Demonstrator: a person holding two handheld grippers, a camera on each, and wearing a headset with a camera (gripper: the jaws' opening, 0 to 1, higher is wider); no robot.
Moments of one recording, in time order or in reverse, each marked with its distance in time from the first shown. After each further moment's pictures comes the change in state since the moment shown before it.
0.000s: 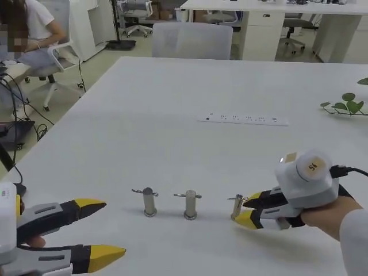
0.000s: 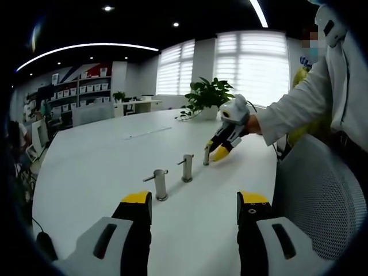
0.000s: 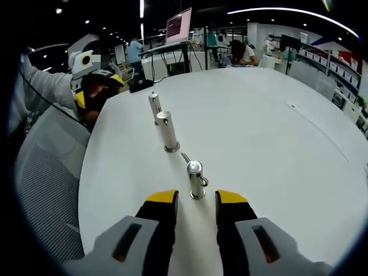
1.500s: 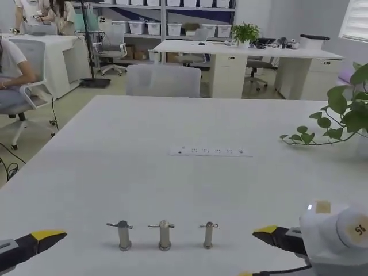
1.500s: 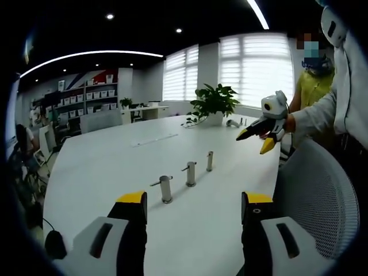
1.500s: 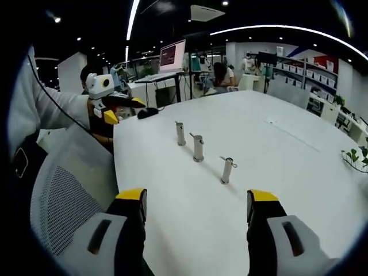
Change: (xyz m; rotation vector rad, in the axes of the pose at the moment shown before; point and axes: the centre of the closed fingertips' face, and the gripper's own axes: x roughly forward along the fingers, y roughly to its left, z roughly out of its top) left arm -0.027 -0.003 0.014 0.021 -0.038 0.067; right arm -0.095 0.075 0.009 0.063 -0.182 -0.146
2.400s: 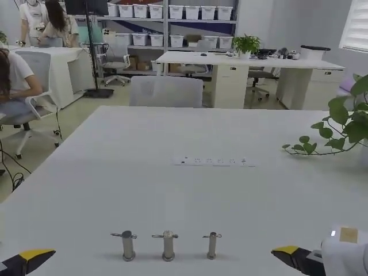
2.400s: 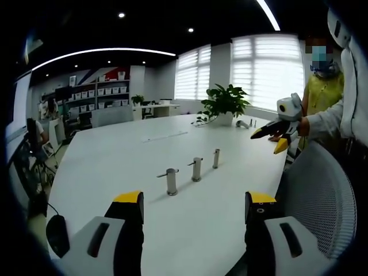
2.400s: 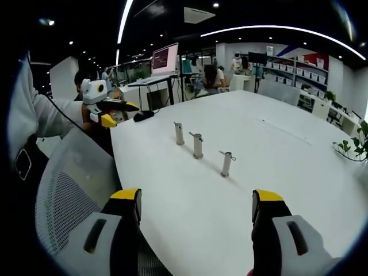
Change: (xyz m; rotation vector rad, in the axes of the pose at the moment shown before) left arm -0.014 -0.001 -0.008 -0.047 0.004 0.082; right arm -0.017 0.010 -0.007 0.051 -0.015 -0.058
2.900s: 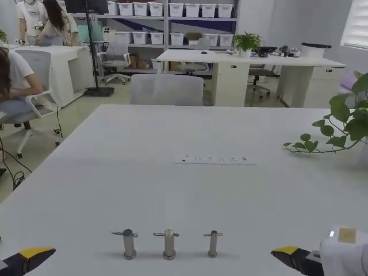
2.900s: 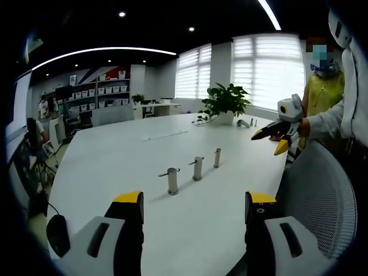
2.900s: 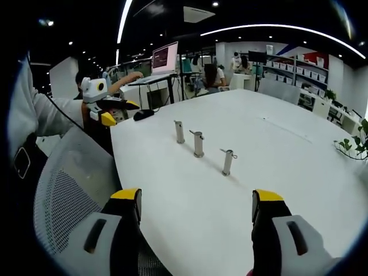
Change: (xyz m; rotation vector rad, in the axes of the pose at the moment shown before) left arm 0.000 0.001 0.000 -0.002 0.007 0.003; right arm 0.004 0.002 -0.004 0.004 0.006 0.004
